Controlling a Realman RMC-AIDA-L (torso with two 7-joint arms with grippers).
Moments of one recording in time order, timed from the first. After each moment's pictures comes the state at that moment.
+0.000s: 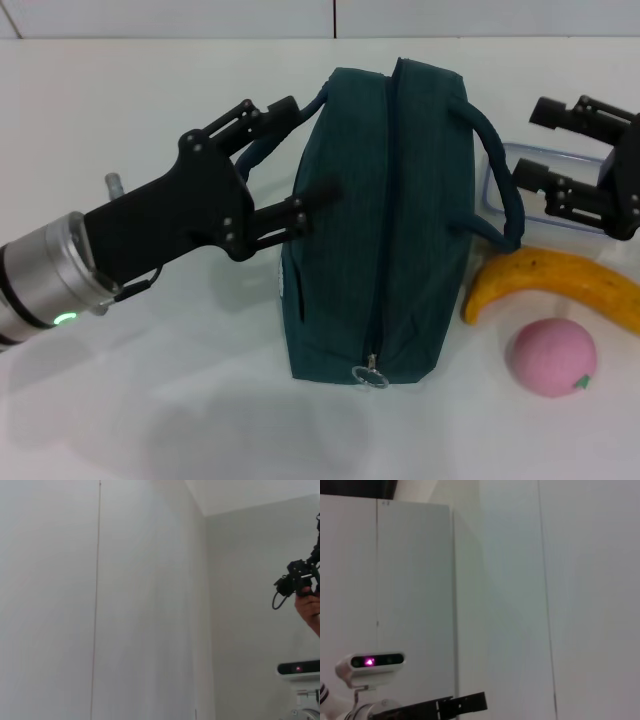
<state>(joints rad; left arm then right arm) -0.61 -2.08 2.84 -0.19 -0.61 1.90 -0.66 0.43 1.99 -0.94 -0.55 -1.40 -1.72 1.03</state>
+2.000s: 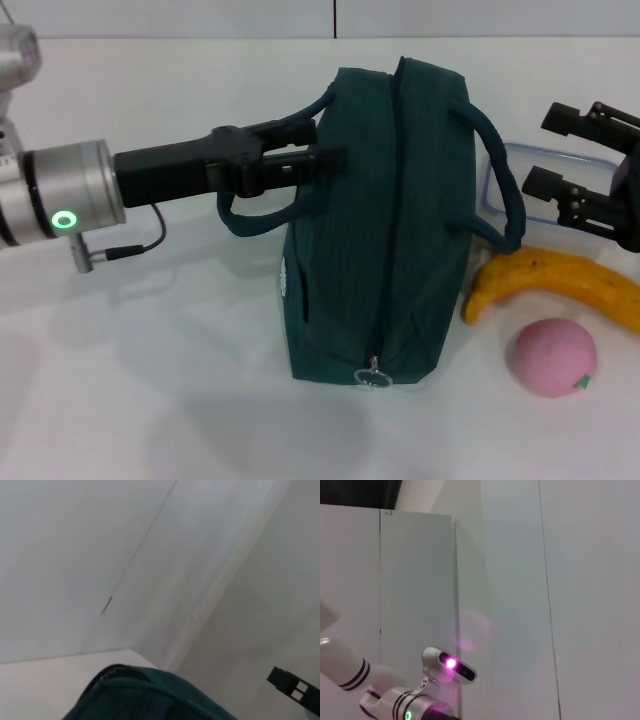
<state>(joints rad) -0.82 -2.08 2.84 -0.45 -0.43 1.78 -1.41 0.41 1.99 -0.91 -0.54 -1.40 -1.76 1.01</state>
